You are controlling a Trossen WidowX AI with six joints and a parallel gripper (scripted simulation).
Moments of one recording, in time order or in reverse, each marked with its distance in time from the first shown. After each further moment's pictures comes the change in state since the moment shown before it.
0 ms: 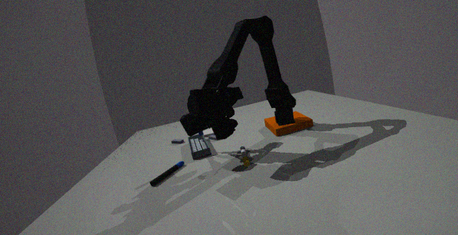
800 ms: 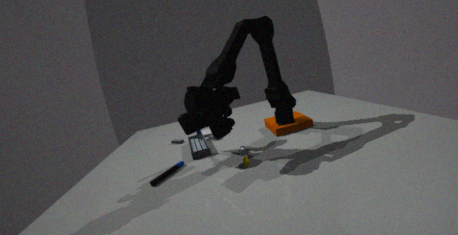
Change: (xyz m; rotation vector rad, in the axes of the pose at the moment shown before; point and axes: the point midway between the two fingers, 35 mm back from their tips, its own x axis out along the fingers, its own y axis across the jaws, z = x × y) arm 0.008 -0.001 -0.009 0.002 0.000 0.000
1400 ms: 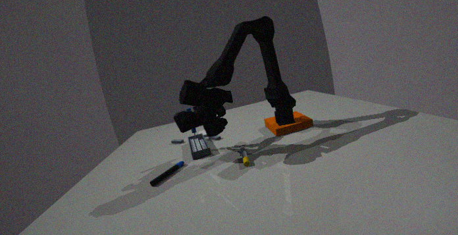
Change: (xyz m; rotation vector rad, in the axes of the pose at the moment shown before) arm 0.034 0.007 -0.020 0.022 0.017 -0.010
